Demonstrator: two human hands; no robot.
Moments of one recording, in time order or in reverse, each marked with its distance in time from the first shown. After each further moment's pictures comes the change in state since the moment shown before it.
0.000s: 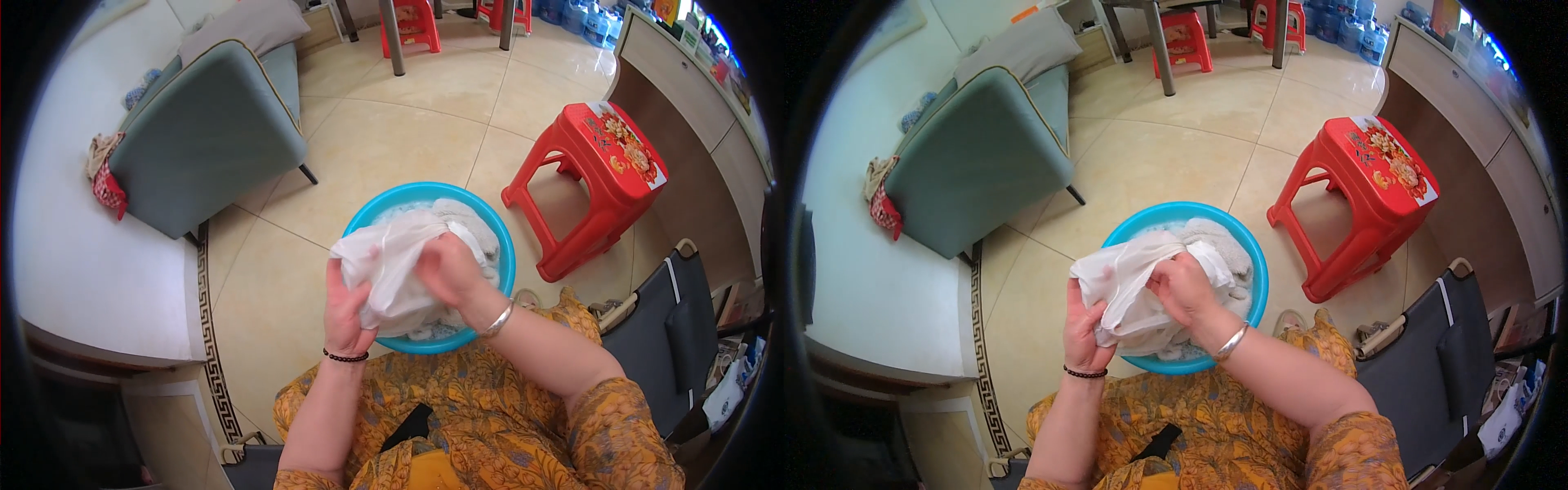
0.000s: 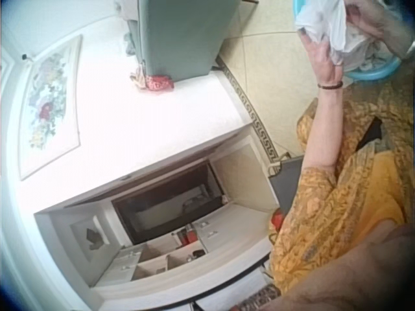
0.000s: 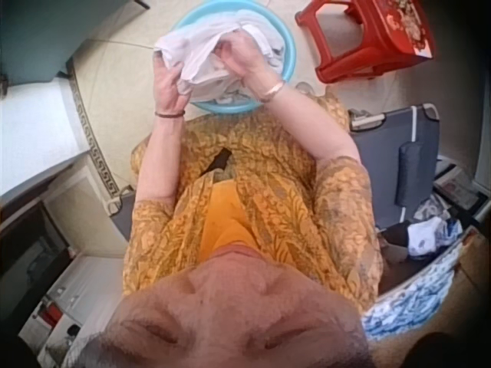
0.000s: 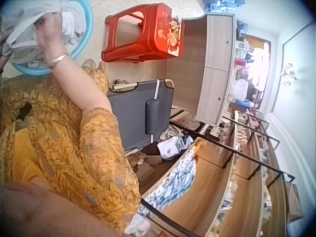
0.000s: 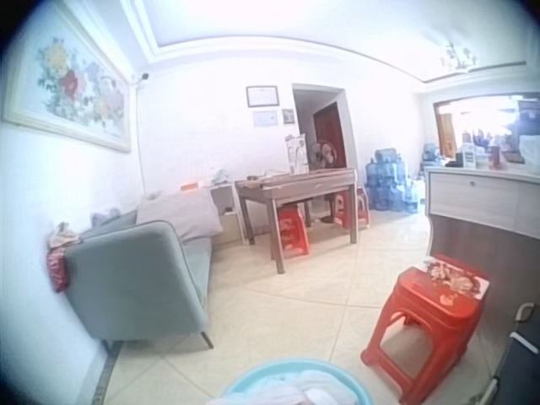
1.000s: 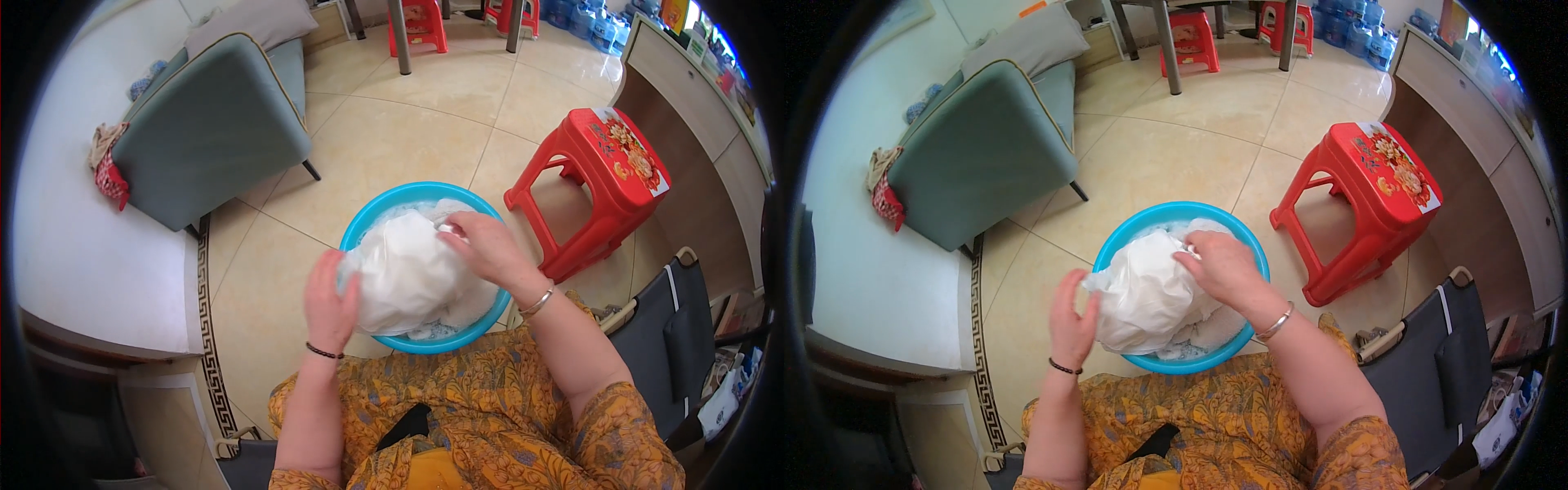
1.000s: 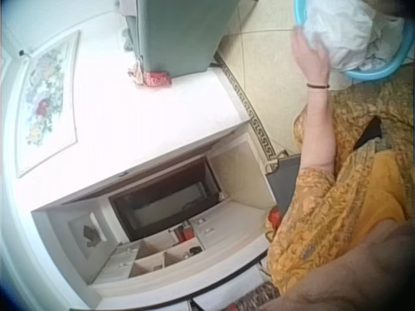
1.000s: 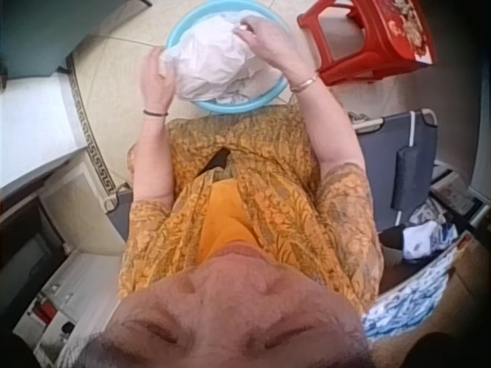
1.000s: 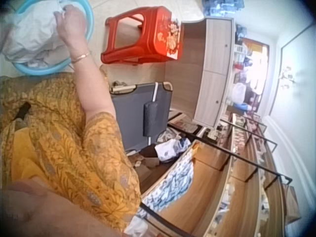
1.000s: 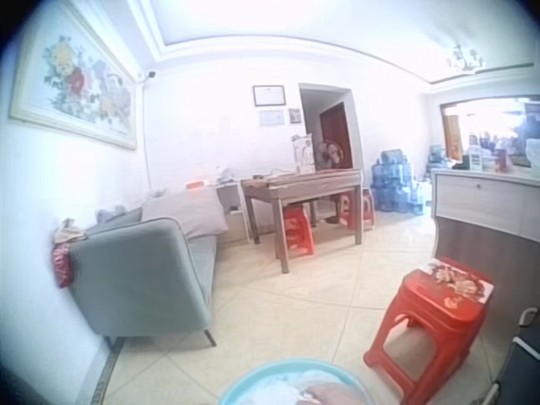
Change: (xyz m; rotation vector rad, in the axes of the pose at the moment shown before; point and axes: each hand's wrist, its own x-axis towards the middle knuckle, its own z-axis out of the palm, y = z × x) left_hand 0.004 0.017 -0.059 1.725 0.064 0.473; right_hand -0.011 -0.064 -0.007 -1.939 0.088 -0.192
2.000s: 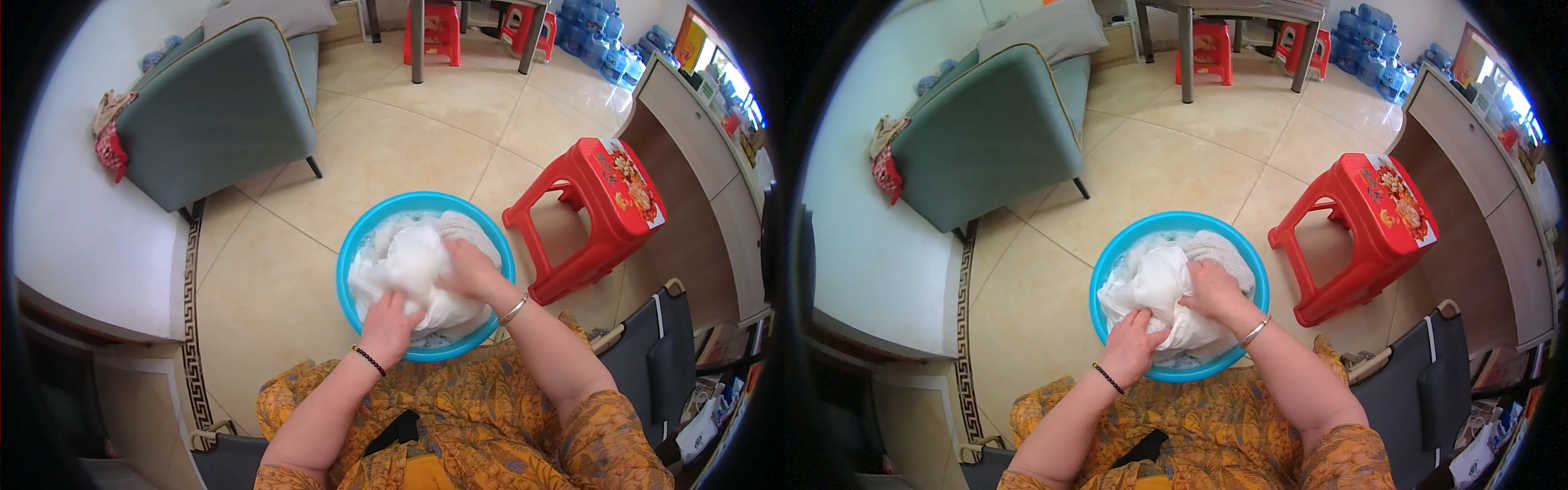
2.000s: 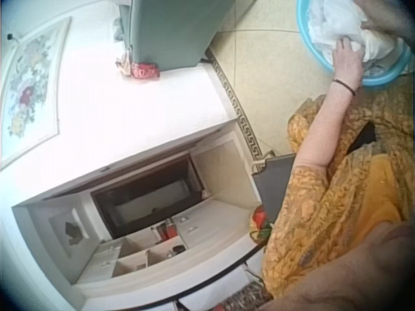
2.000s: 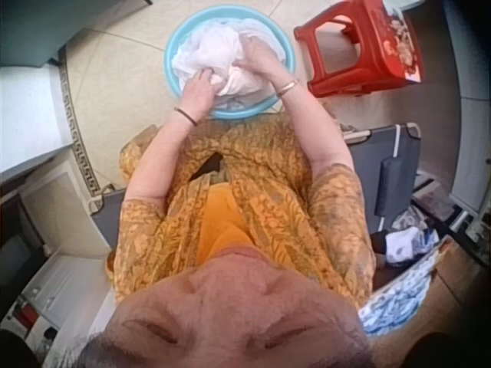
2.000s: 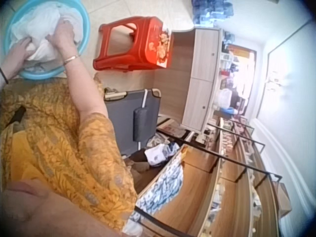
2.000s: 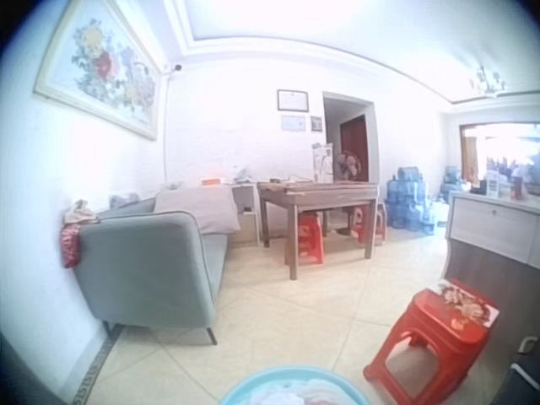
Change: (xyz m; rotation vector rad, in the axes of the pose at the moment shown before) left_hand -0.030 0.040 0.046 0.148 -0.395 0.330; right_hand 0.010 0.016 0.046 -0.165 -0.260 -0.037
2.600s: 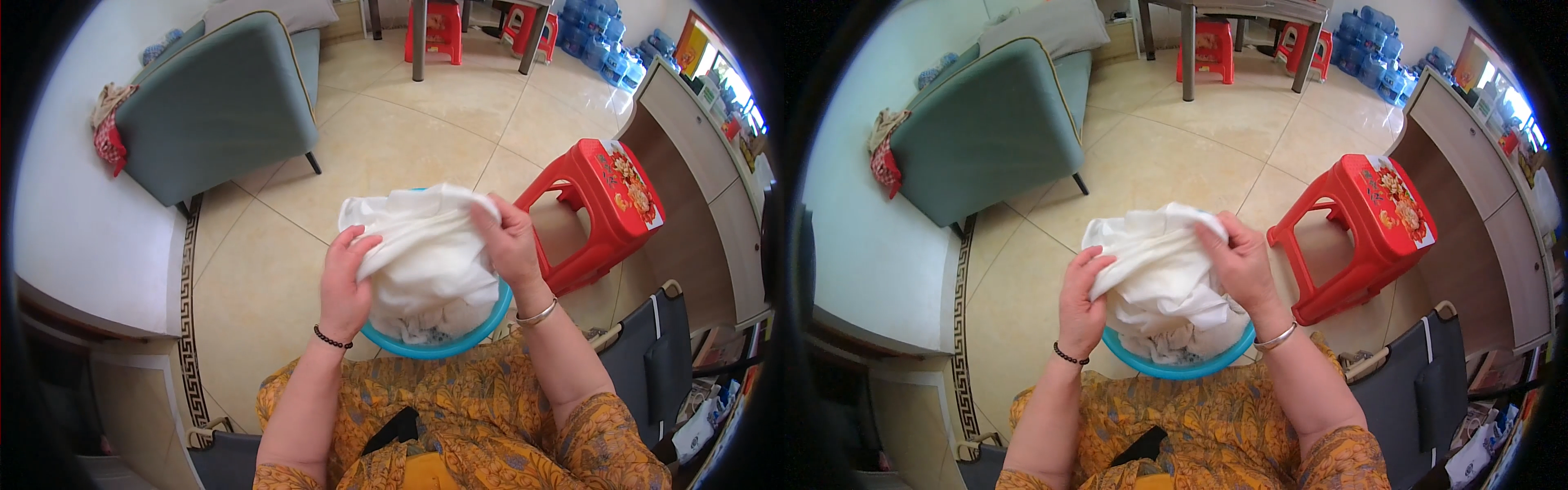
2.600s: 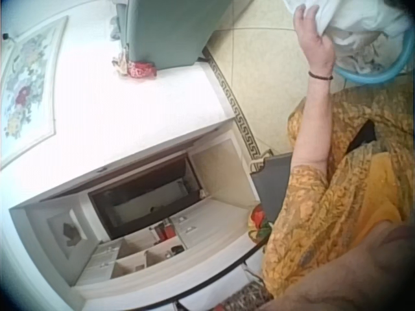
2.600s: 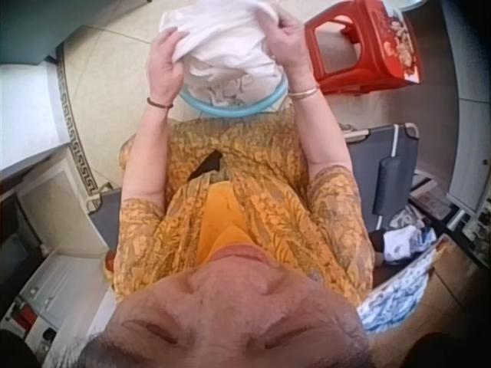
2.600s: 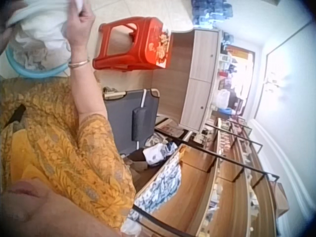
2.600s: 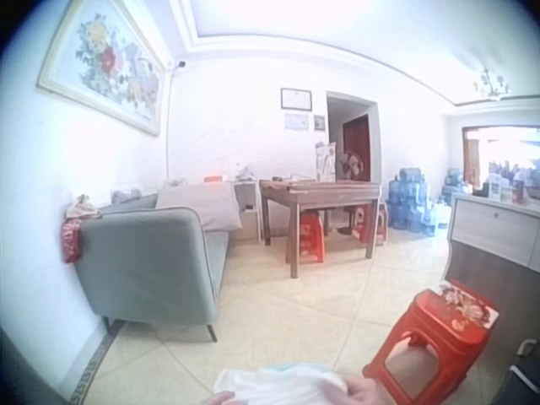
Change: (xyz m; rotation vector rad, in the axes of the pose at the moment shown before) left_hand 0.025 -0.026 -0.062 -0.504 0.578 -0.194; right_hand -0.017 -0.026 -0.063 1.294 0.503 -0.115
